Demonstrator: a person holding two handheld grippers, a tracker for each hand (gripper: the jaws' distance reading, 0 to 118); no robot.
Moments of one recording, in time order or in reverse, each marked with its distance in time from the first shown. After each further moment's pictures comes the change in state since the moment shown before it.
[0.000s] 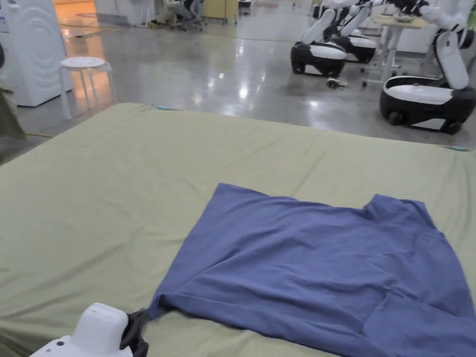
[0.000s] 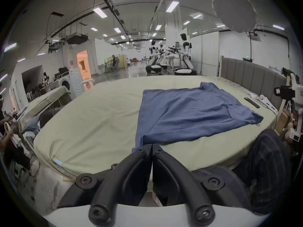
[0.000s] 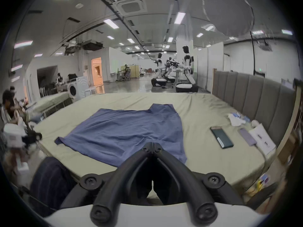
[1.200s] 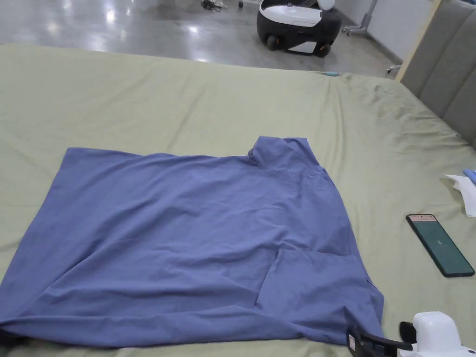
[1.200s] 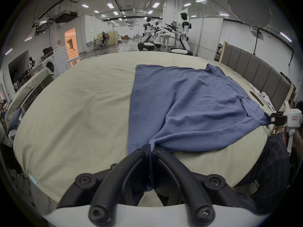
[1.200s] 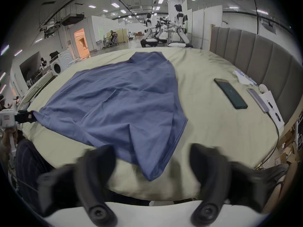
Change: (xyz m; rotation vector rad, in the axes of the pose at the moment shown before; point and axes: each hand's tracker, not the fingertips) left arm -0.037 0.031 -0.139 -0.204 -0.156 0.053; right arm 0.034 -0.045 -0.109 -0.416 -0.036 -0.054
